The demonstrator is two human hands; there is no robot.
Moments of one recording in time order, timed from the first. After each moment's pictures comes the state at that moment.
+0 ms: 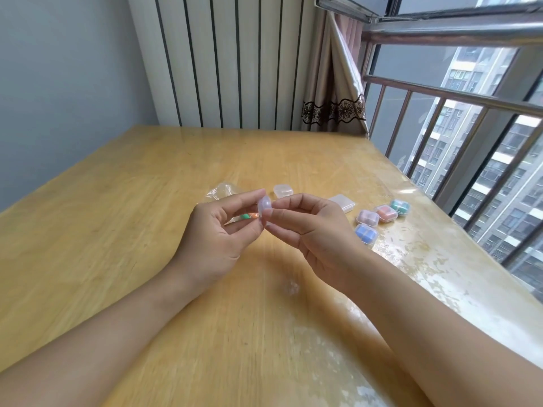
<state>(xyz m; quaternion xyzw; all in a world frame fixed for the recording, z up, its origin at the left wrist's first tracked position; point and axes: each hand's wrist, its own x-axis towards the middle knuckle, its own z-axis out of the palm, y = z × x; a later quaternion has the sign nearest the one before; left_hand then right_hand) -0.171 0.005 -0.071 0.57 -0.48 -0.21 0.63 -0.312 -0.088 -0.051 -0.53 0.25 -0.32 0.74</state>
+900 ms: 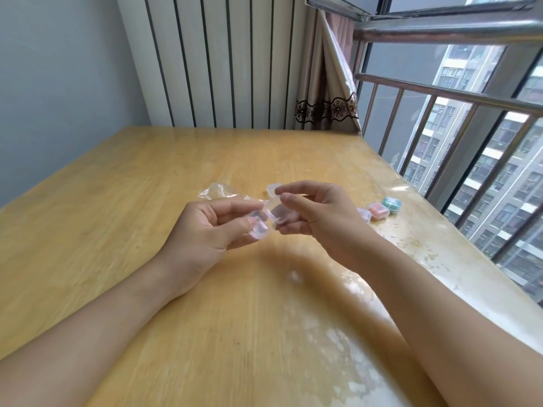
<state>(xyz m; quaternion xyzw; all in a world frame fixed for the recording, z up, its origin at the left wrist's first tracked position) -0.170 0.009 -0.060 0.57 -0.42 -0.33 0.62 -0.321 -0.117 -0.046 -0.65 0.27 -0.32 0.63</state>
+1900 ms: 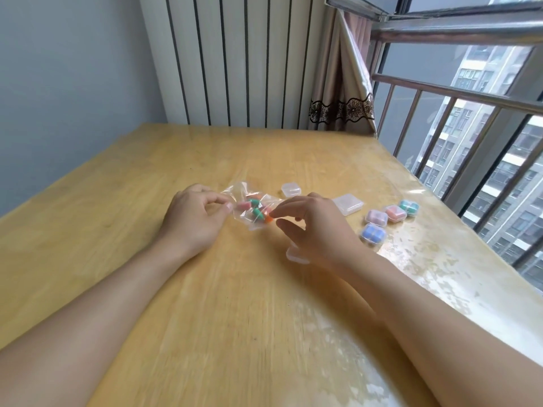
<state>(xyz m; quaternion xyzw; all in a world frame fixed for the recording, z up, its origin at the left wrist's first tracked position) -0.104 -0.011 -0.085 0.79 -0.46 -0.01 0.41 -0.300 -0.120 -0.076 -0.92 0.23 -0.27 0.17</state>
